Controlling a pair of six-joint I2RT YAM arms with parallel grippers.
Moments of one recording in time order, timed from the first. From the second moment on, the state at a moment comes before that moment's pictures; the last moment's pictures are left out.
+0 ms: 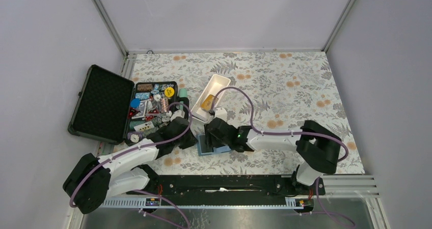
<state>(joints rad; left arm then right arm) -0.70 1.08 0.39 -0.19 -0.09 -0.97 1.14 1.67 0.92 -0.10 0.25 0.77</state>
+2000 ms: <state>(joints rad) -0.86 1.39 0.75 -0.07 0.15 -0.96 0.75 1.02 0.37 0.10 0.09 0.82</state>
